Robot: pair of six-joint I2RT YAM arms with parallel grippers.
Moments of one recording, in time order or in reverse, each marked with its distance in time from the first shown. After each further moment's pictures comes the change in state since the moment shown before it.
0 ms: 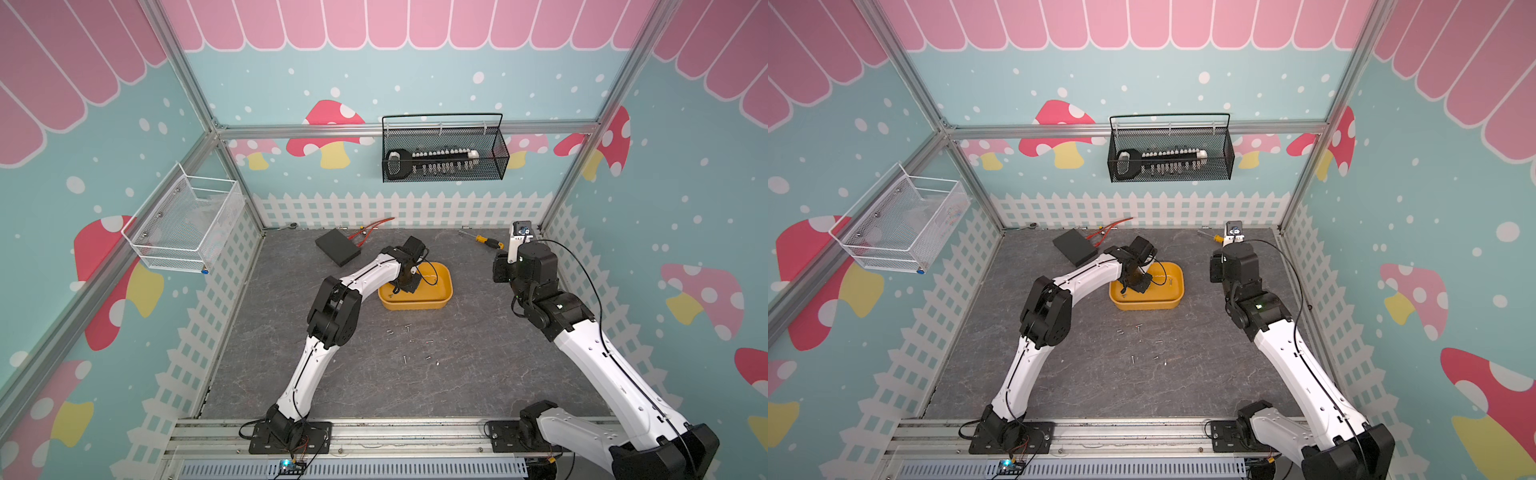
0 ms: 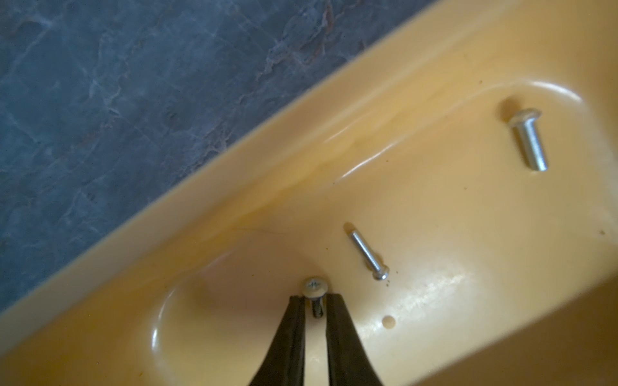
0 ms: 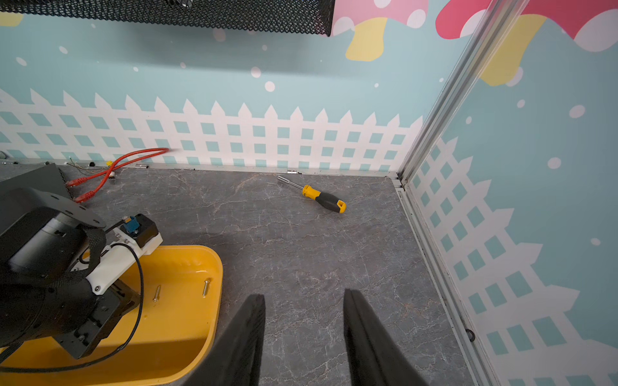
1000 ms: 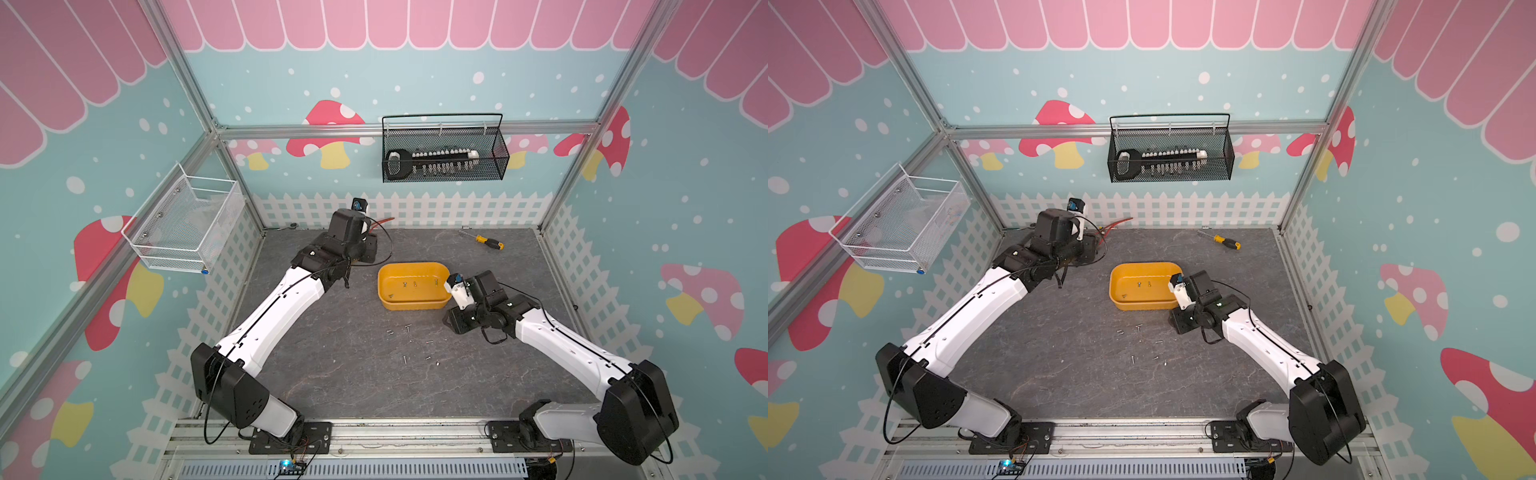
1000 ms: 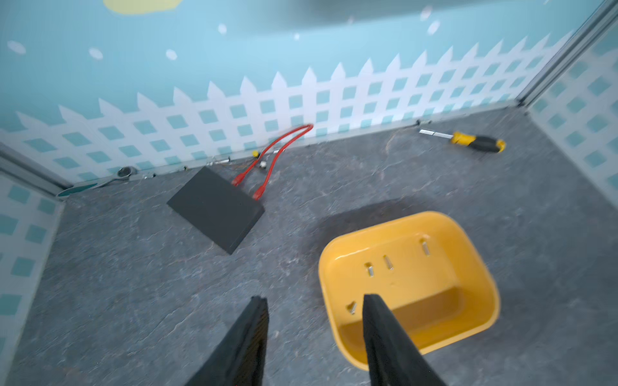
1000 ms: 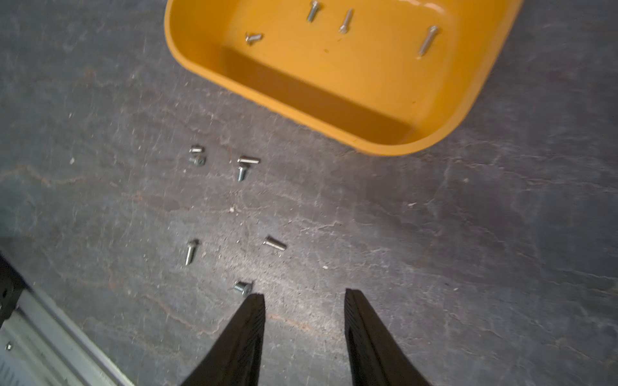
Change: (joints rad) left arm 0.127 -0.906 -0.594 0.292 -0.144 -0.094; right arm 0.179 0.230 -0.158 -0.256 -0.606 0.024
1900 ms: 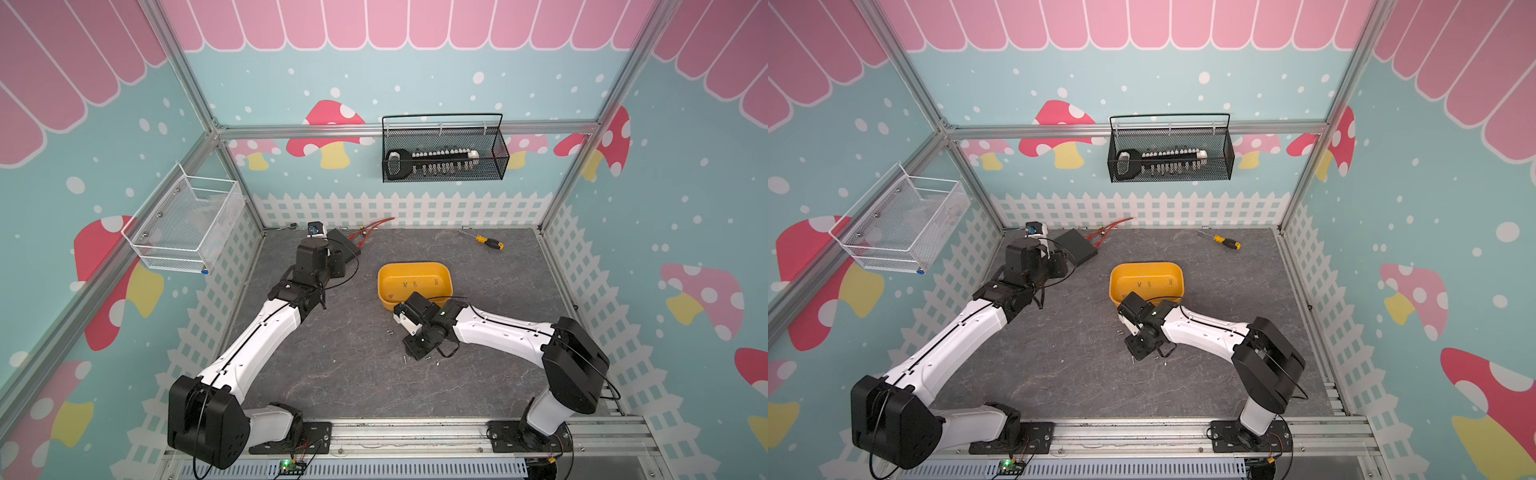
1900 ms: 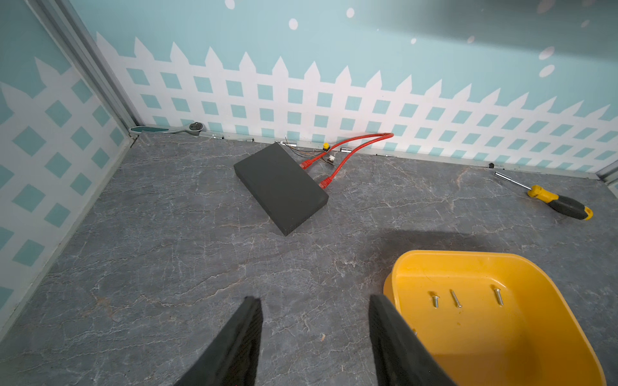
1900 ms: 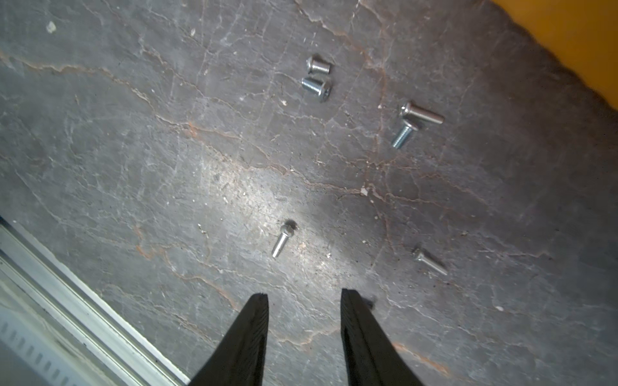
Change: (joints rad) left arm 0.183 -0.204 -0.386 0.305 -0.017 -0.101; right arm 0.394 0.364 0.221 -0.095 0.128 0.196
